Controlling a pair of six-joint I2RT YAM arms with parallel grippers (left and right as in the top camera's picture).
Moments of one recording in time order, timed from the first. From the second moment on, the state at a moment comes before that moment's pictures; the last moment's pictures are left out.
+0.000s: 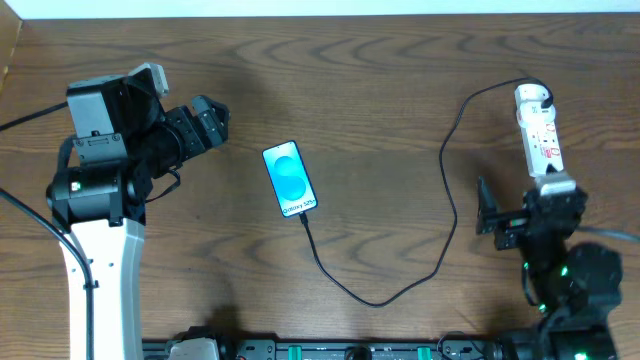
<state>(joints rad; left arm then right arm) 0.13 1.24 1.33 -0.89 0.37 -0.35 0.07 0.38 0.45 -0.24 -0.06 -0.08</state>
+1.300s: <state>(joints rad) 0.13 1.24 1.33 -0.89 0.37 -0.35 0.07 0.01 0.01 -0.07 -0.03 0.04</state>
